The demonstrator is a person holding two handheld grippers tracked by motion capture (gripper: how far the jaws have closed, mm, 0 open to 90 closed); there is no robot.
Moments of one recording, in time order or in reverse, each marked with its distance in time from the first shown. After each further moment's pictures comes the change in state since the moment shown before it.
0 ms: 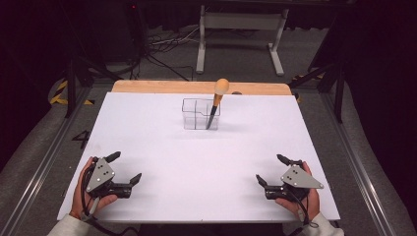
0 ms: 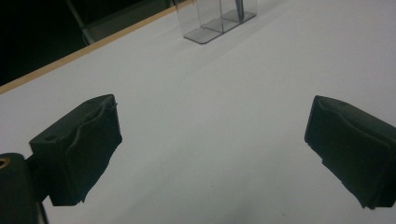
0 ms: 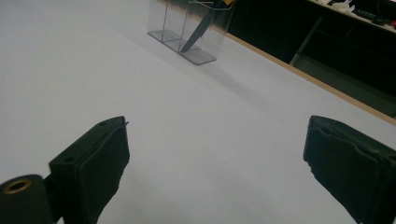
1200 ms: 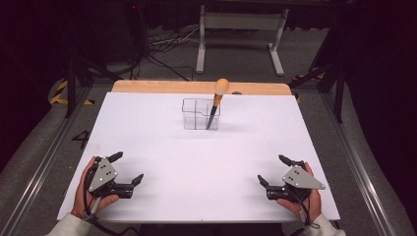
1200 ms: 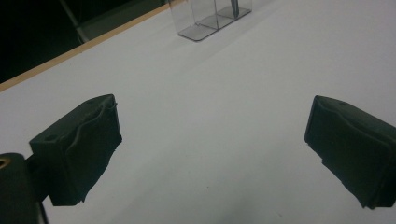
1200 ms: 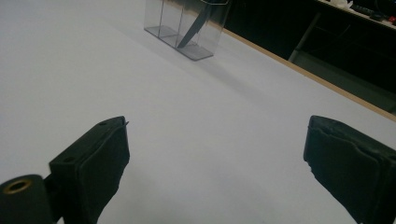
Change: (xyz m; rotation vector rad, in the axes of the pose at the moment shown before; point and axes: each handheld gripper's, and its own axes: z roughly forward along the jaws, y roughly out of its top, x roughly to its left) left arm -0.001 0.000 0.004 0.012 -0.015 0.005; right arm -0.002 -0.003 -0.001 0.012 -0.004 0.007
